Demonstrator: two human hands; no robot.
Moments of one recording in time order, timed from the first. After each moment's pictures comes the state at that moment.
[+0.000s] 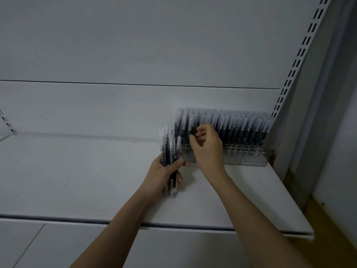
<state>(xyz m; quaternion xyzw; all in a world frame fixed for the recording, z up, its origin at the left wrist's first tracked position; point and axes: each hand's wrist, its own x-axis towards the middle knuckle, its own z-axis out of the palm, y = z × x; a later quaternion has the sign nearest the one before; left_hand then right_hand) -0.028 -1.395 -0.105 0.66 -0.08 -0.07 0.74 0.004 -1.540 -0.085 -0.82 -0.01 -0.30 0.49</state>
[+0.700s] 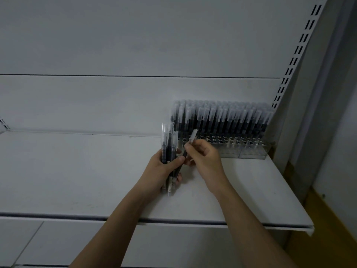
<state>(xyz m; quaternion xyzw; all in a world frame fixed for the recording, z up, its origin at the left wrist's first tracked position) -0.028 -1.394 -0.113 0.67 -0.10 -0.09 0.73 -0.030 -1.544 -0.109 -0.67 0.01 -0.09 0.74</state>
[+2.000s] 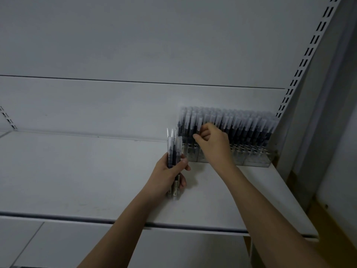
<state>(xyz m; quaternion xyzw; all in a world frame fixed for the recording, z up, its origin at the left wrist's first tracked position) -0.032 -1.397 -0.106 0.68 -0.09 -0.07 0.72 0.021 -1.556 -0.078 -0.87 -0.02 -0.25 0.42</state>
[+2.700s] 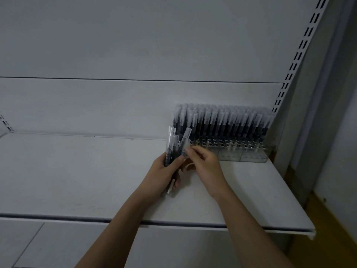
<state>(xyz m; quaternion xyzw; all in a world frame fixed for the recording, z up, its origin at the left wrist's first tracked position) -0.033 -1.397 -0.109 0.70 -0.12 -0.07 0.70 -0.028 -1.541 -0.117 -0.70 -0.02 -0.08 0.71</state>
